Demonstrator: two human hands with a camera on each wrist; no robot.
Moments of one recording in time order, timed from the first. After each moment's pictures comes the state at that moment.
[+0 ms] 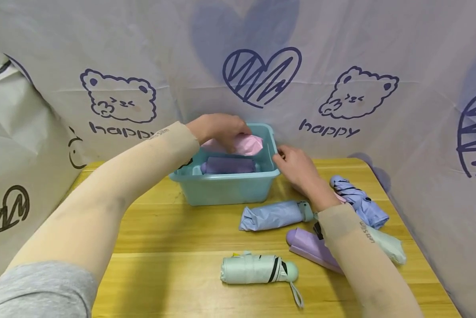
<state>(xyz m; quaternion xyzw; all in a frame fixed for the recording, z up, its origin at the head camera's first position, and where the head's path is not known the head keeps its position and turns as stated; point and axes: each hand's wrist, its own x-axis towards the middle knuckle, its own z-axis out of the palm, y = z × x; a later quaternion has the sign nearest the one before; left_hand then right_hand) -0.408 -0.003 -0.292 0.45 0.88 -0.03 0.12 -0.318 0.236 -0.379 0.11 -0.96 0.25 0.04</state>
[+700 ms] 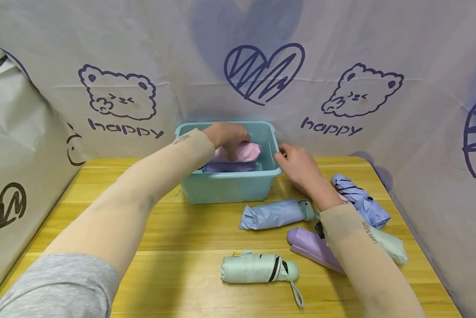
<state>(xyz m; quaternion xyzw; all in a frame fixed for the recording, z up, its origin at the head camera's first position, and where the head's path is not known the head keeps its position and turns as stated) -0.416 0.008 -0.328 0.39 0.90 -0.09 0.15 -0.319 0.237 -0.378 0.11 -0.96 0.25 0.03</state>
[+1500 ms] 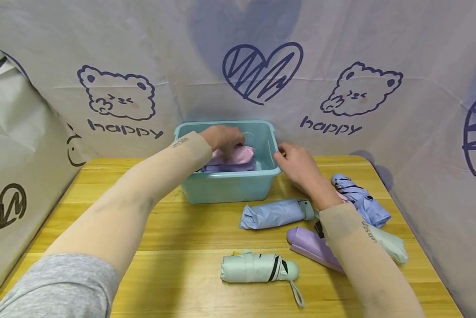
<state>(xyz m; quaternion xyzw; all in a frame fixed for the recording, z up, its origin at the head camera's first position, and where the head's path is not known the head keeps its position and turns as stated) -0.413 0.001 -0.336 0.36 0.91 -0.10 0.17 -0.320 0.238 -0.379 0.11 -0.96 0.24 0.03</state>
